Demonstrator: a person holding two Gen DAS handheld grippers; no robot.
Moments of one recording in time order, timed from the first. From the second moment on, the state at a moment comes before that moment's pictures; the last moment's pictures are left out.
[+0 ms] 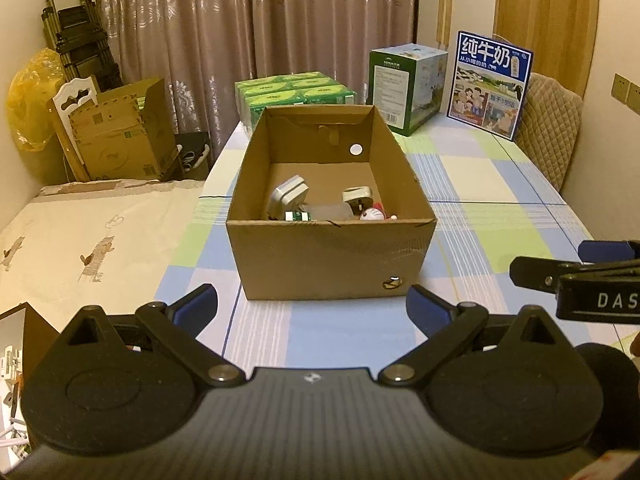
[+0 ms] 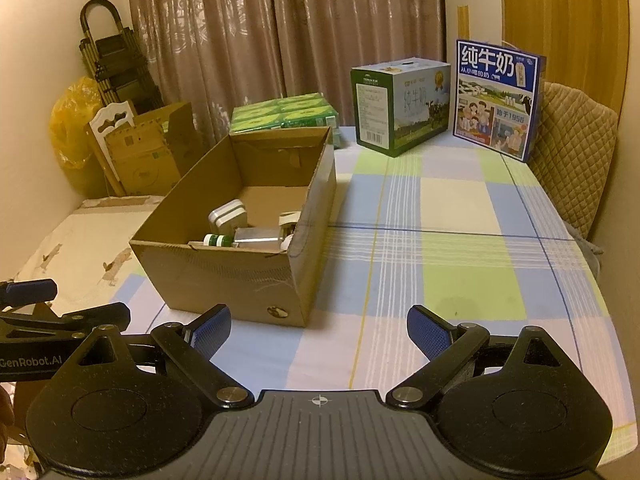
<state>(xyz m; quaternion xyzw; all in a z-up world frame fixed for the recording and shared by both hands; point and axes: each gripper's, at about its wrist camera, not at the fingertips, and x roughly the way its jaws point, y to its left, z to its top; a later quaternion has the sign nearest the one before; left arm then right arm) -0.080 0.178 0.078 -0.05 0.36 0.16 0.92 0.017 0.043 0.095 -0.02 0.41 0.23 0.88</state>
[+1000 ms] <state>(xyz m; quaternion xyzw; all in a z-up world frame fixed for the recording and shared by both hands) -0.081 0.176 0.078 -0.05 0.36 0.16 0.92 0.010 0.040 0.093 -0.03 0.42 0.22 0.88</state>
